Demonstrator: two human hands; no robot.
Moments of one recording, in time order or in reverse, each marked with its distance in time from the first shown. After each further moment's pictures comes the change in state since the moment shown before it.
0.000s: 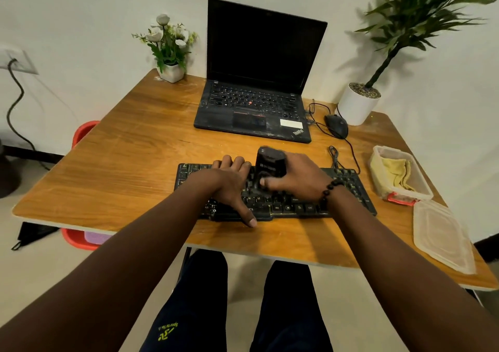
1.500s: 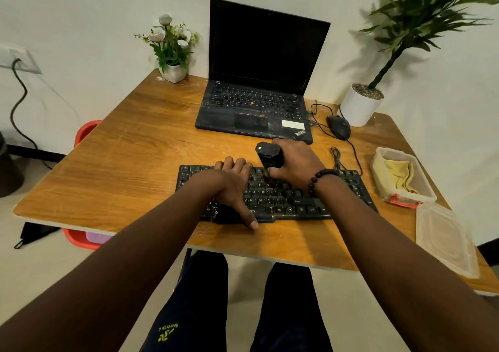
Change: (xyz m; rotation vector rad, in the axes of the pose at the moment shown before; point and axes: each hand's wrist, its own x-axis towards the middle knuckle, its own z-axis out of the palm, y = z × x) left_hand 0.001 0.003 -0.001 -0.005 -0.040 -0.037; right_hand 0.025 -0.001 -0.005 -0.240 0.080 0.002
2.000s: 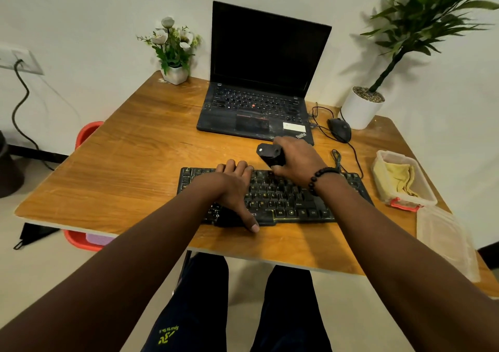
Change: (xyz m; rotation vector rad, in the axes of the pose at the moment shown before) left_hand 0.003 -0.002 0.003 0.016 -0.007 0.008; right_hand 0.010 0.003 -0.002 -0.095 0.021 -0.016
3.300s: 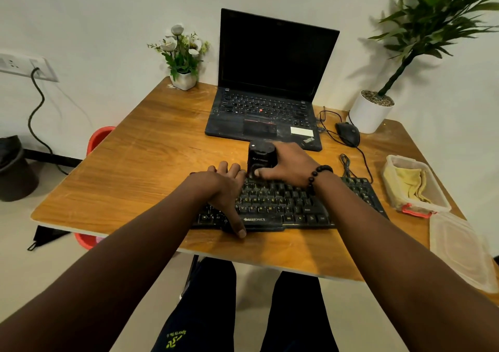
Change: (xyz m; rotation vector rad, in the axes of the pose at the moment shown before) left_hand -0.012 -0.027 -0.003 0.013 -0.081 -0.074; right_hand 0.019 -0.017 0.007 0.176 -0.097 -0.079
